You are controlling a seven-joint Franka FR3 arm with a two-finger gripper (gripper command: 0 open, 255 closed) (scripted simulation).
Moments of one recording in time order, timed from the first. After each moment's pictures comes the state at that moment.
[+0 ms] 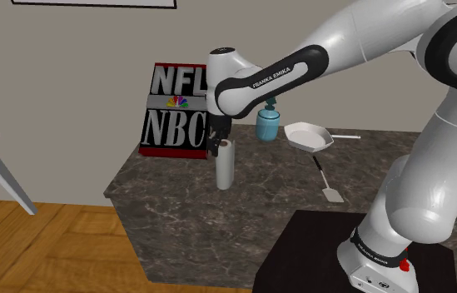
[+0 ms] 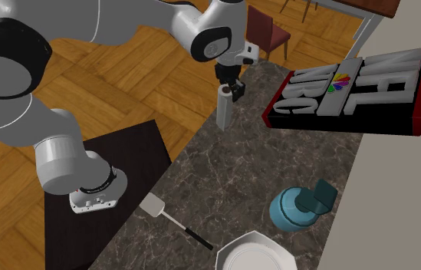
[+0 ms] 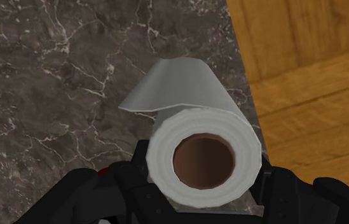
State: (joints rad) arm 0.06 0.00 0.09 -2.15 -0.06 2.21 -0.03
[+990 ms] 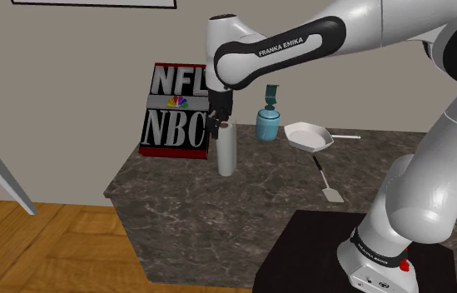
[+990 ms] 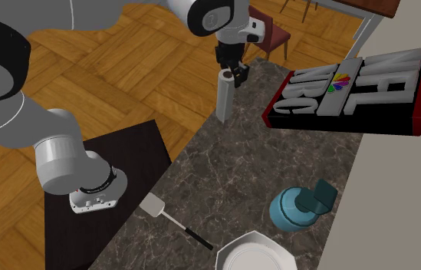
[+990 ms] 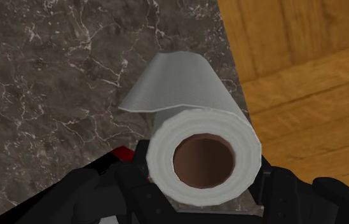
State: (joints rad) arm 0.06 -0.06 0.09 -2.02 -0.05 2.02 -0.04
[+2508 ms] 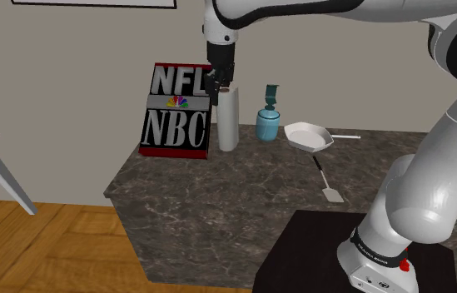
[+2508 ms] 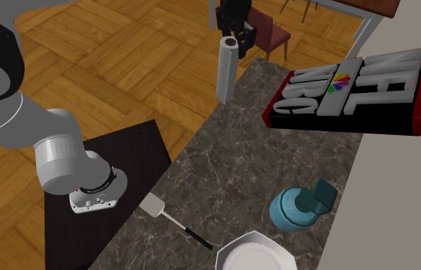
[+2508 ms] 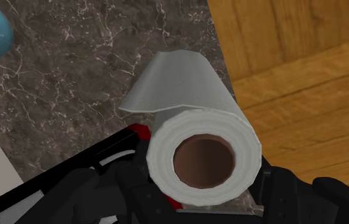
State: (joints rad) arm 0.06 -0.08 0.09 -1.73 -0.05 1.71 -0.06
